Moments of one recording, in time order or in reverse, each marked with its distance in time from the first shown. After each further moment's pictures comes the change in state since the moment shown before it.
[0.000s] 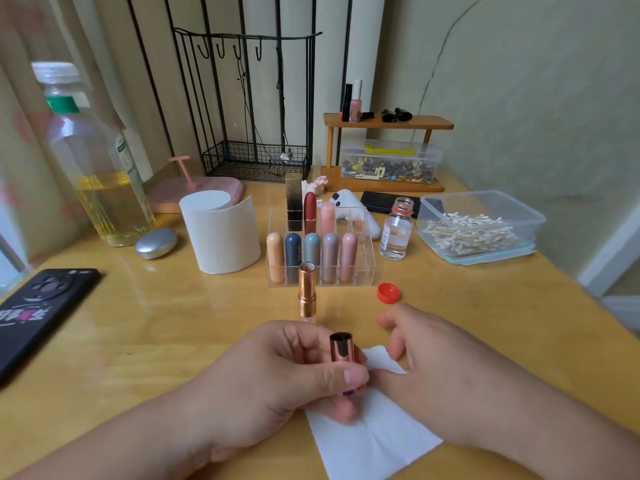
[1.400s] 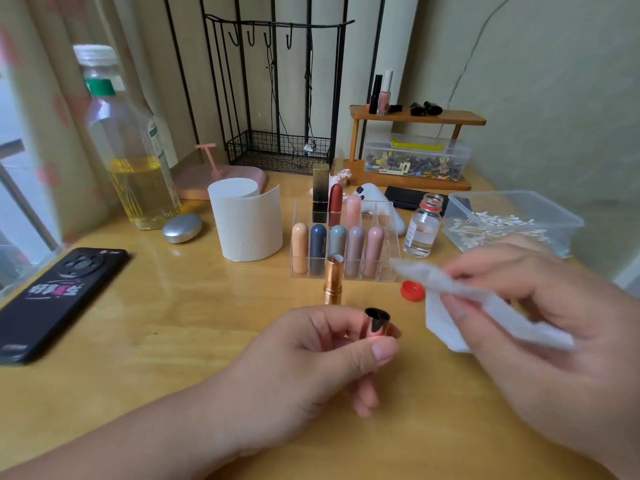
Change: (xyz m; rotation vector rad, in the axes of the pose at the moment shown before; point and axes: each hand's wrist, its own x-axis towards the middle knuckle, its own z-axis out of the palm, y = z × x) left_hand -0.005 0.004 0.005 0.116 0.052 0.158; right_hand -0.008 0.006 -0.023 0.264 0.748 -0.666
